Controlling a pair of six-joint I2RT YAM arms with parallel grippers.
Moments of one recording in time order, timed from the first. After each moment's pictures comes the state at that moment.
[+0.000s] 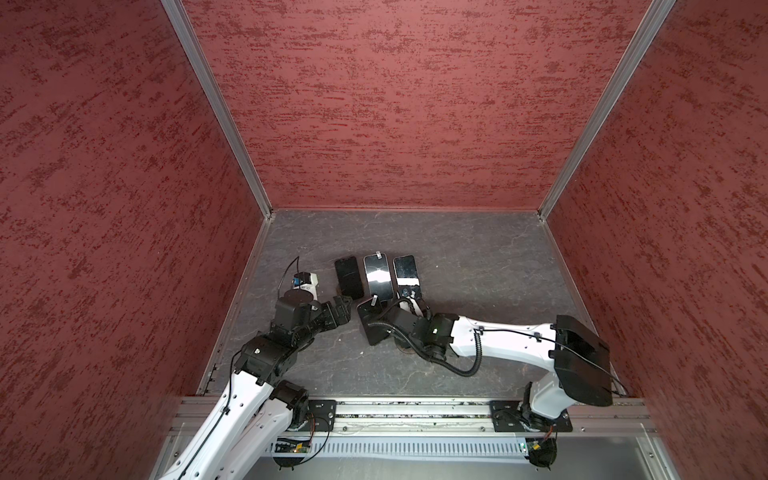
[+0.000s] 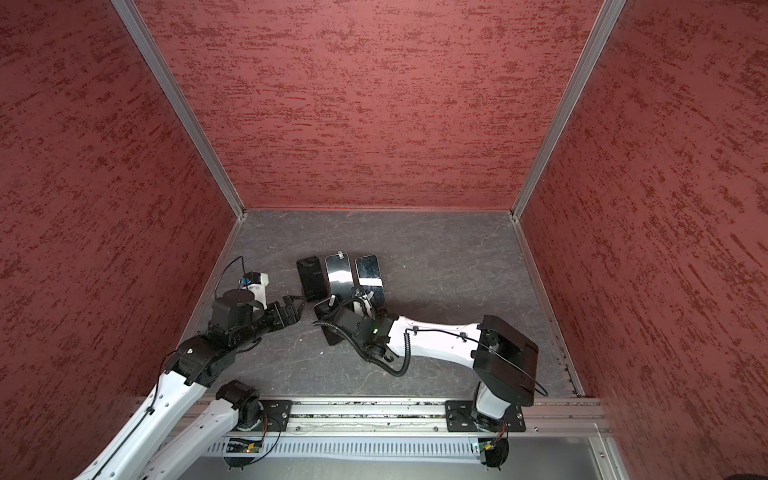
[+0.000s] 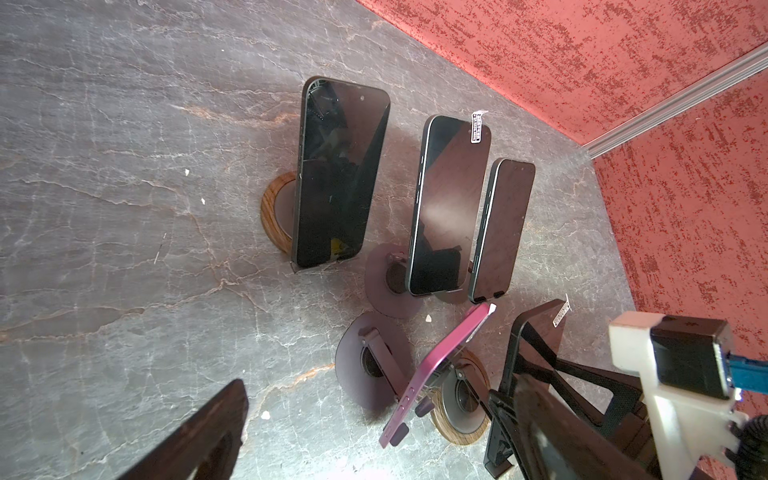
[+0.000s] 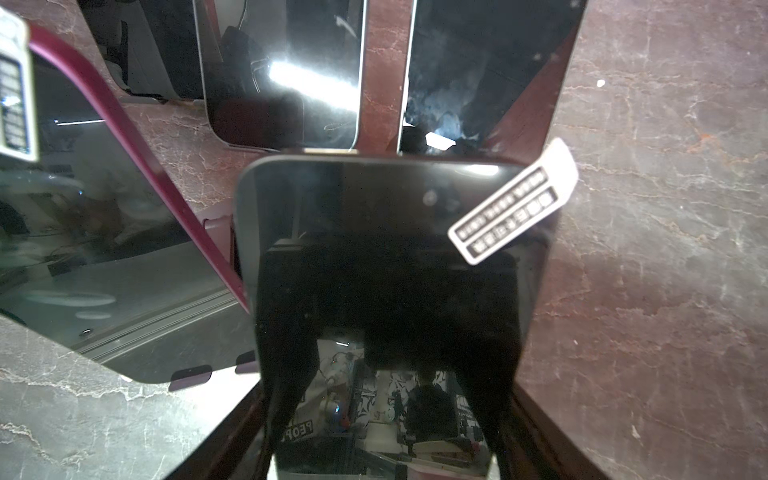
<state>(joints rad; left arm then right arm) -0.38 0.61 0.63 -0.64 0.02 -0.63 1.17 1.63 1.08 -0.55 0.50 0.72</state>
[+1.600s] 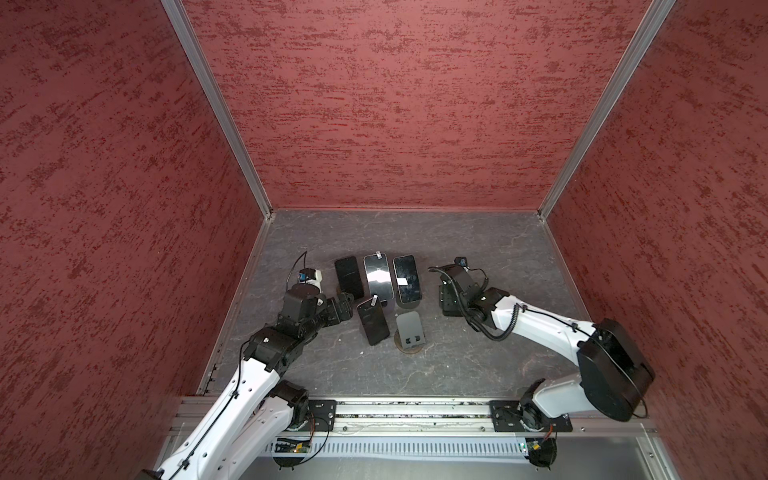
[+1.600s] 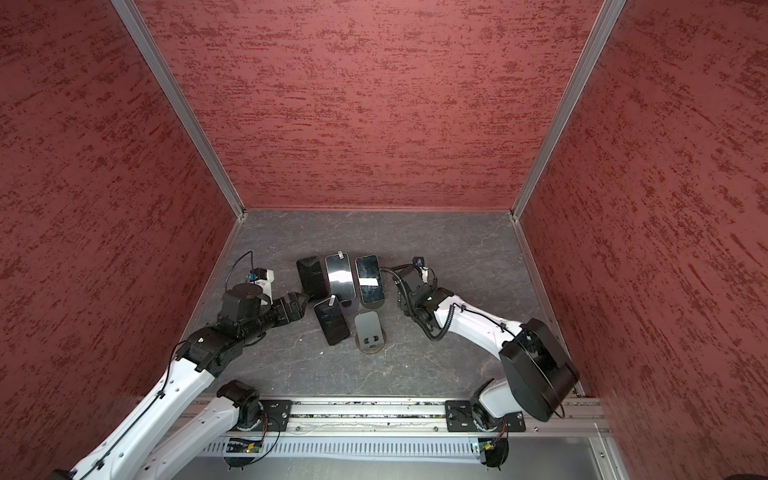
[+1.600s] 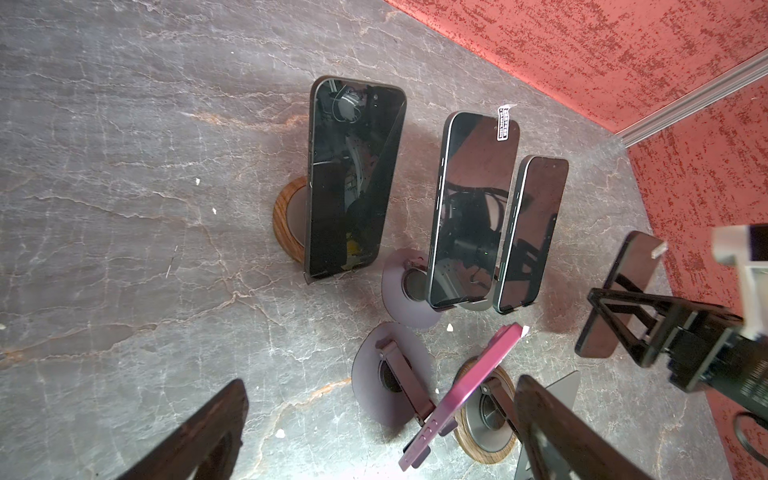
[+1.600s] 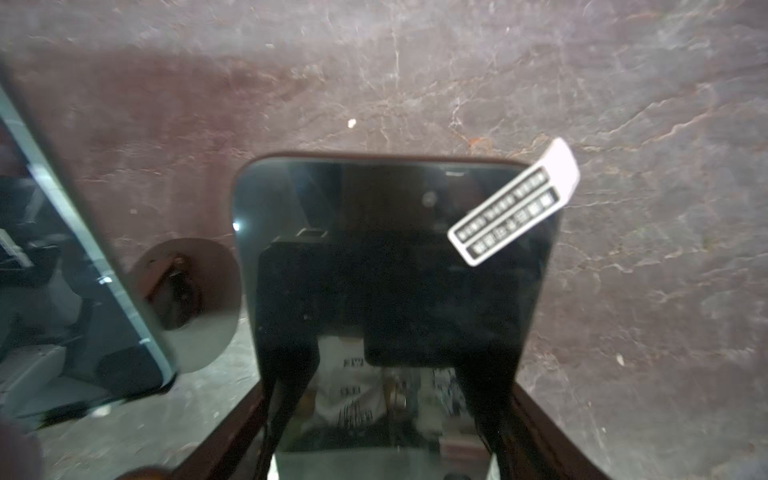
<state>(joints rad) -0.38 0.70 0.63 -0.59 -0.01 -0.59 0.64 1.49 0.86 -0.35 0.36 0.56</state>
